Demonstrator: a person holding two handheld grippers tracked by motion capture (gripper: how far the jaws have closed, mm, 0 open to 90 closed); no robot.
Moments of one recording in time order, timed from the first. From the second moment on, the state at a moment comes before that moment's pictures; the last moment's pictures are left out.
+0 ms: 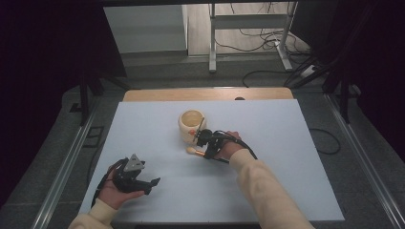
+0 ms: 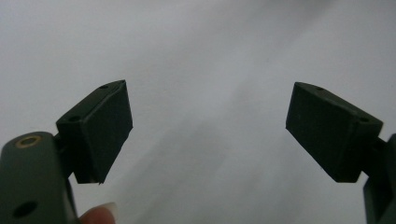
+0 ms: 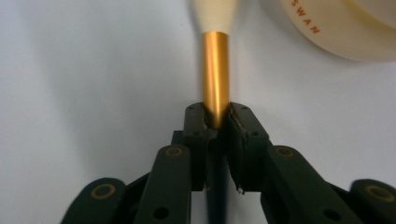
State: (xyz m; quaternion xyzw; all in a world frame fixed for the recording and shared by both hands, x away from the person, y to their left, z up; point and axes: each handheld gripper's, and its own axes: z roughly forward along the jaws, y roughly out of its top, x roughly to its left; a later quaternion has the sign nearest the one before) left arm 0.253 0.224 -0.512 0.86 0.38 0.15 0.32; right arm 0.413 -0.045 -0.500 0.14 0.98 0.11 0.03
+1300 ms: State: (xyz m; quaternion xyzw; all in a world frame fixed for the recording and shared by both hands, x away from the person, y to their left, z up) left arm 0.252 0.225 -0.511 0.86 0.38 0.15 0.32; right arm 0.390 -0.073 -0.434 0.12 0.97 0.21 0.06
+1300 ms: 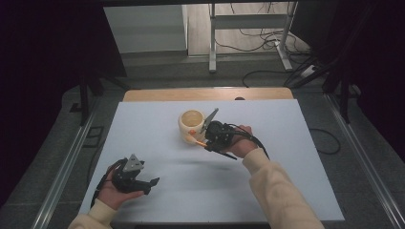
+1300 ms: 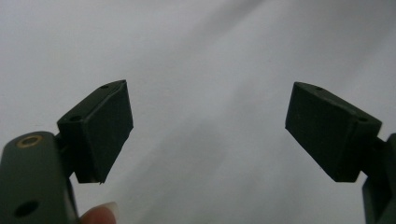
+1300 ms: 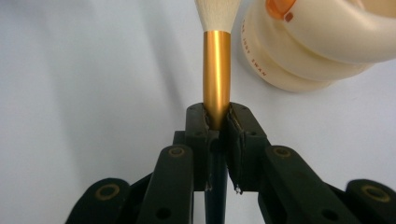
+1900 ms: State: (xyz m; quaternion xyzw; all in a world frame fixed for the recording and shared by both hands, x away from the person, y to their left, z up) left arm 0.250 0.226 -0.511 0.85 0.39 0.15 0.31; right arm 0.371 -0.102 -0.416 0.14 0.95 0.28 0.08
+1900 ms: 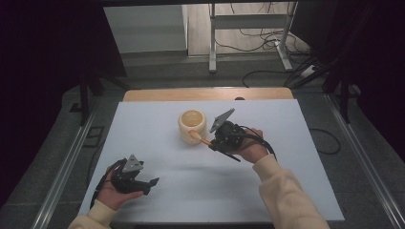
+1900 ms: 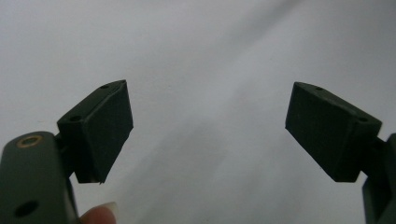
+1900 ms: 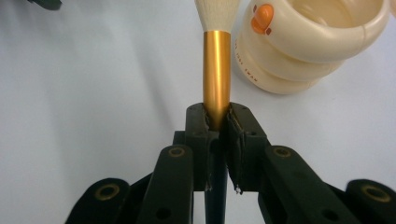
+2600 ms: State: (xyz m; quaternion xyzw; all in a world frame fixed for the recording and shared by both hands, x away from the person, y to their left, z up) left arm 0.251 0.225 -0.512 0.85 0.39 0.15 0.31; right arm 0.352 -0.142 -0.405 0.16 0.93 0.33 0.08
